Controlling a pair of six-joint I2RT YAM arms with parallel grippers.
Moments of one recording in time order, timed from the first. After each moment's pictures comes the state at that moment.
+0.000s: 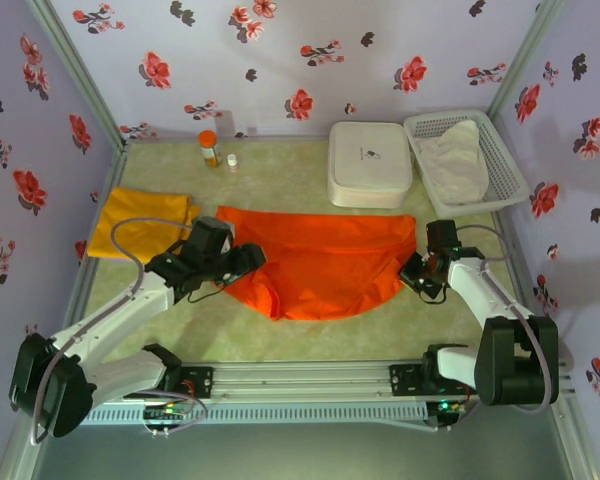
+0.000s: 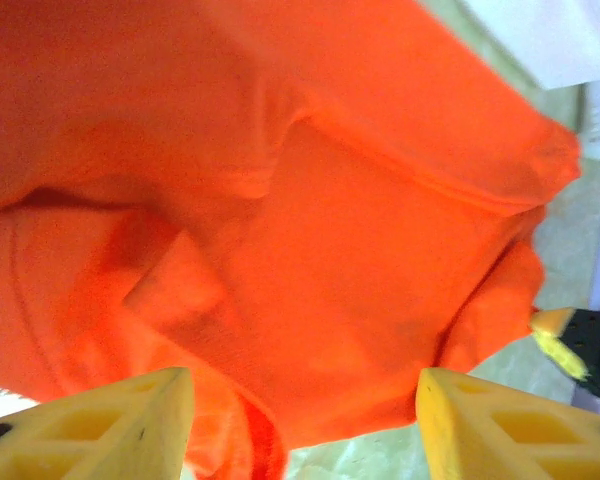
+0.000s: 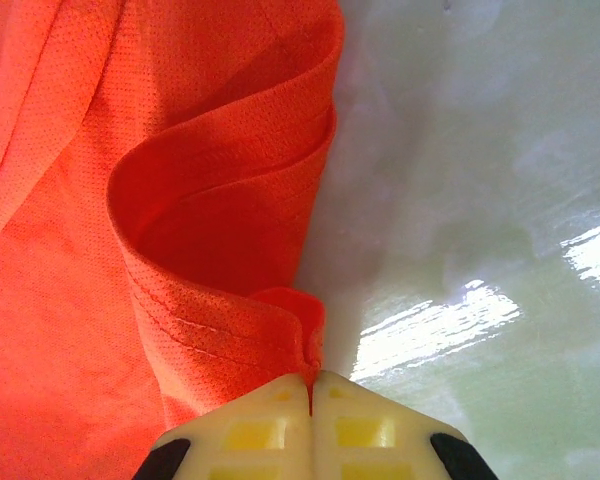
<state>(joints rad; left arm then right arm) -0.62 1.10 0.72 -0.49 0.19 -0.97 0.03 1.22 0.64 -0.70 -0.25 0.69</state>
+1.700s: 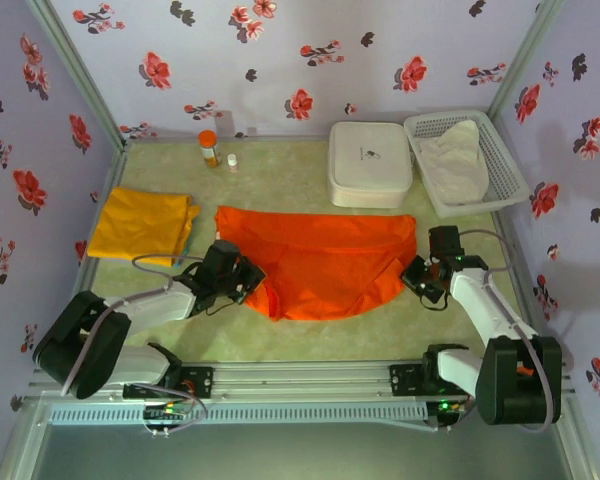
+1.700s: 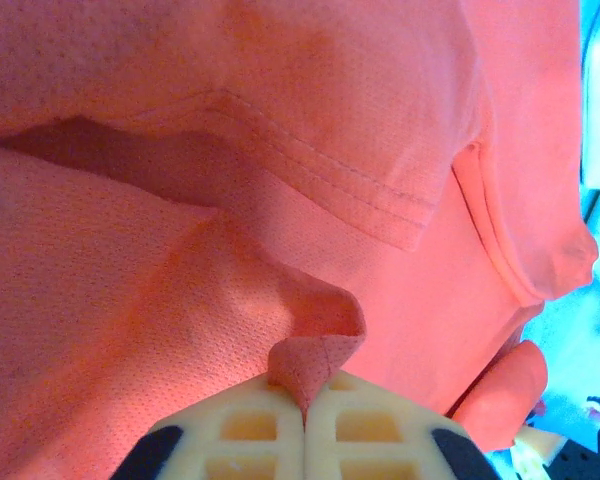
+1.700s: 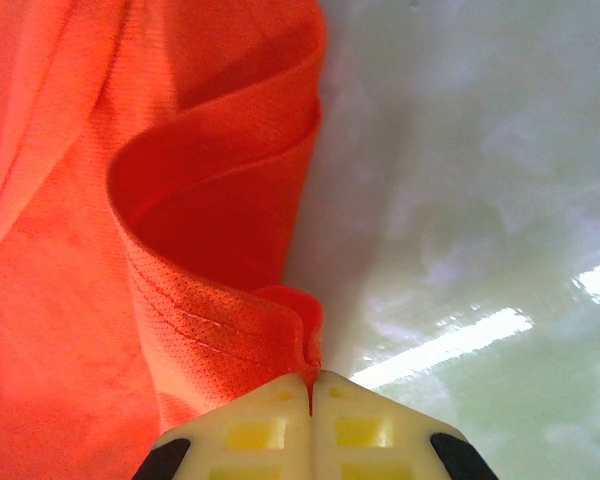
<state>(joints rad) -0.63 1.30 0.44 0.08 0.20 -1.35 0.03 1.11 0.59 -0.71 -0.23 0.73</state>
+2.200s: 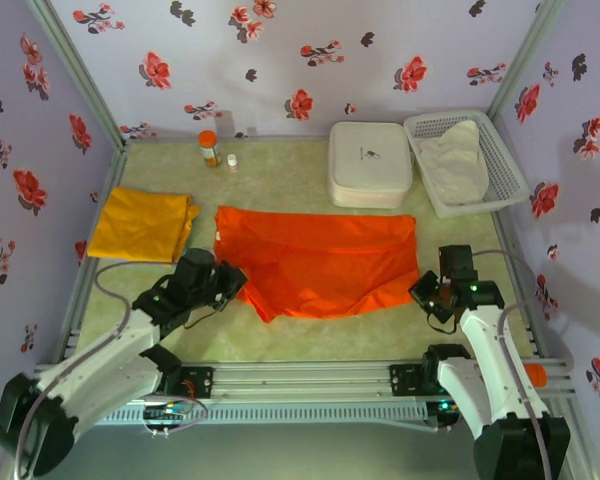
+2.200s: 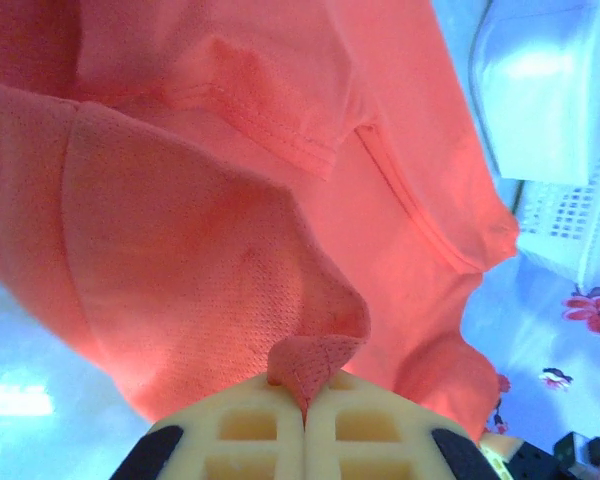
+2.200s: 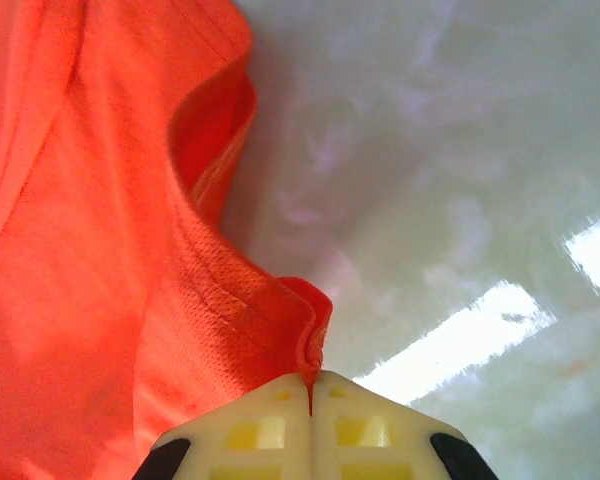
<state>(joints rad) -0.64 0.77 0.44 -0.36 0.11 -1.33 0.03 0.75 0.57 -0.99 -0.17 0.85</state>
